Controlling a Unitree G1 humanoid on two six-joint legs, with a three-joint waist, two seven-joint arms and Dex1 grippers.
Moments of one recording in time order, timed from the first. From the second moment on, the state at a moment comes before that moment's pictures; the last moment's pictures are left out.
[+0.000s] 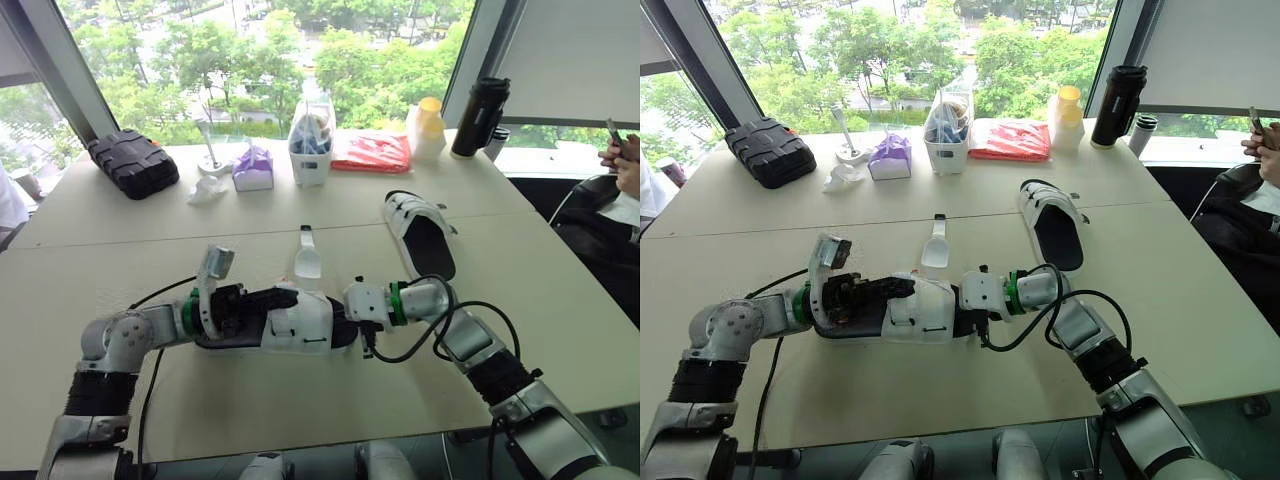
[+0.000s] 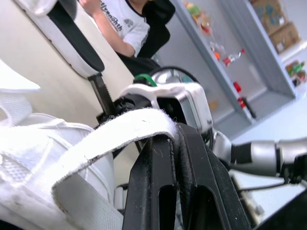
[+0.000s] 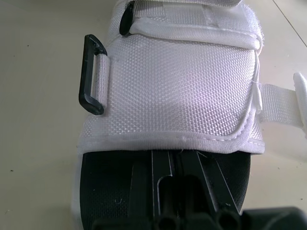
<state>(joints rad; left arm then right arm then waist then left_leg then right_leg) -0.45 0.51 0.15 0.11 -1.10 1.15 -0.95 -0.57 -0.47 0.41 0.21 -0.04 -0.11 1.12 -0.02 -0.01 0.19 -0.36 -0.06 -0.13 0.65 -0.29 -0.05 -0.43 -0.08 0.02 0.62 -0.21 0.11</state>
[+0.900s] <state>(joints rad) -0.56 0.45 0.08 0.26 -0.77 0.82 -0.86 -0.58 -0.46 0.41 0.22 -0.04 -0.12 1.12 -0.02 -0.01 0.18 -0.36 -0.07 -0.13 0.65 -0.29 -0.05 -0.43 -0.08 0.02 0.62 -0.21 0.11</state>
